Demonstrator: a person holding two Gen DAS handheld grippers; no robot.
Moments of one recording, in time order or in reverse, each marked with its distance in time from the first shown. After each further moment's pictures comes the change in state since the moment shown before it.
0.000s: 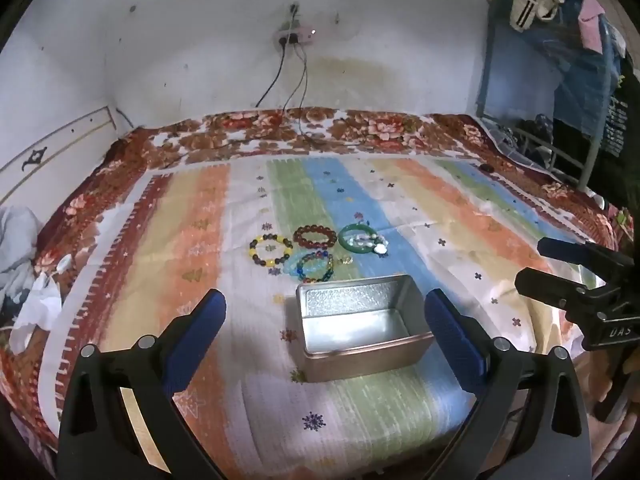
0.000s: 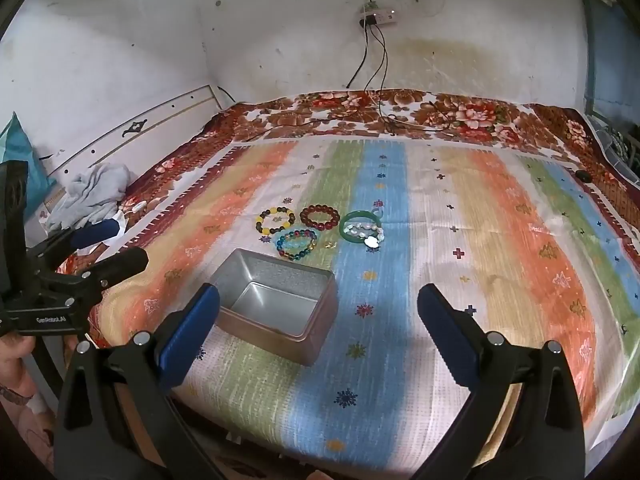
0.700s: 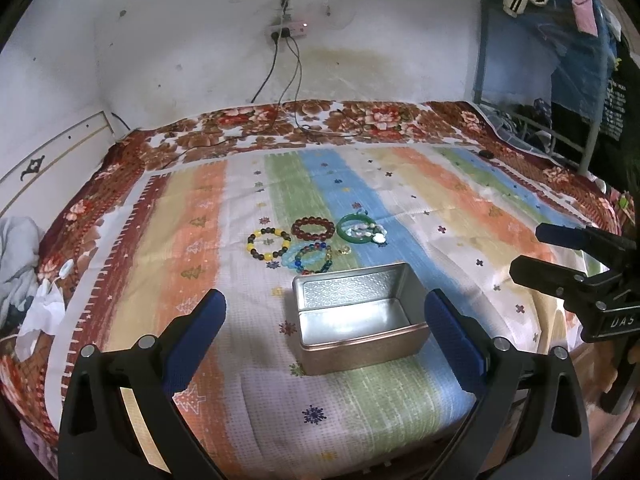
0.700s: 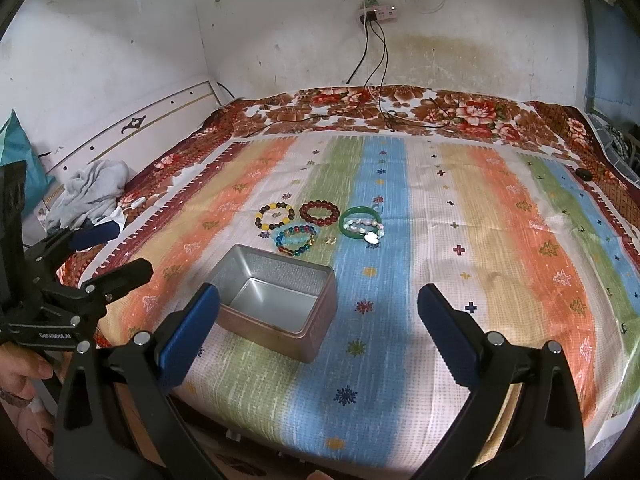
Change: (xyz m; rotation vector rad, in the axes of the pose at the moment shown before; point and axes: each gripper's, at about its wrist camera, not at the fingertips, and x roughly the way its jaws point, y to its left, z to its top) left arm -0.001 -0.008 -0.001 0.042 0.011 0.010; right arm 0.002 0.001 0.000 0.003 0.008 -0.002
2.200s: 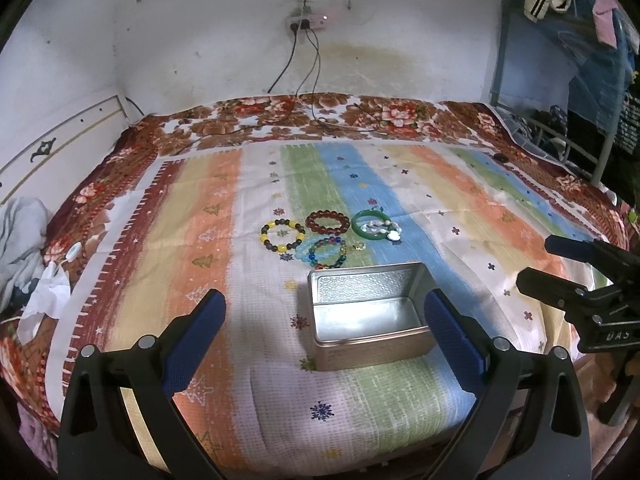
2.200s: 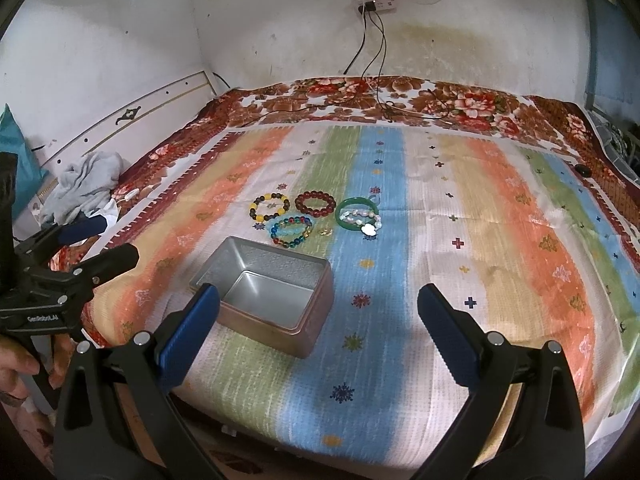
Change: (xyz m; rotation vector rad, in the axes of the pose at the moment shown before) left arm 0.004 0.011 0.003 -0.058 0.031 0.030; right arm 0.016 -0.003 -0.005 0.001 0.042 -0.013
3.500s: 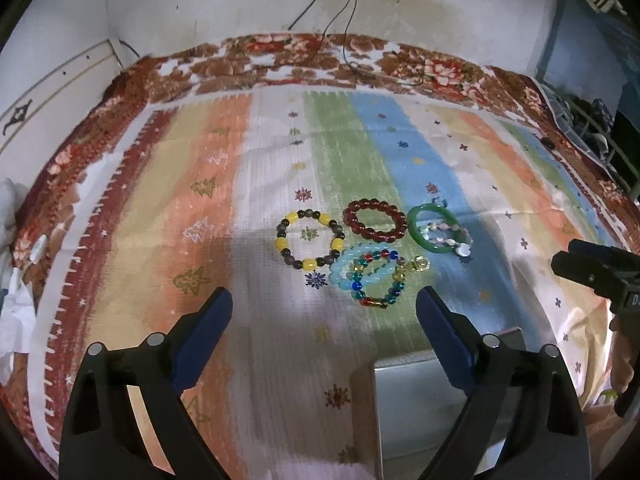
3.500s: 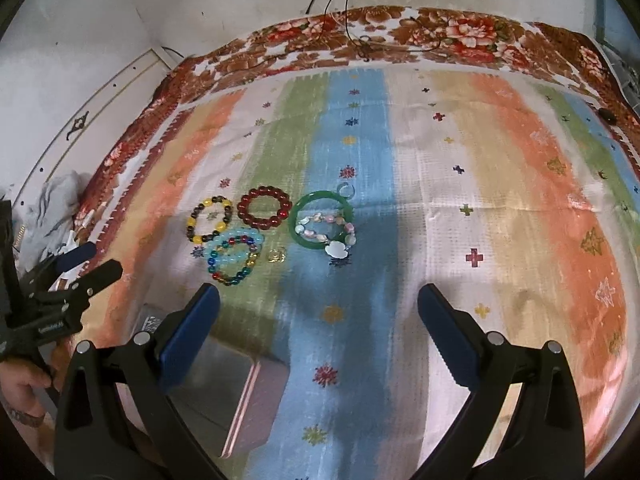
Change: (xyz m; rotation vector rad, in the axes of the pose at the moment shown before) left arm 0.150 0.051 0.058 -0.086 0.236 0.025; right arm 0.145 -0.076 0.078 0.153 0.256 0.018
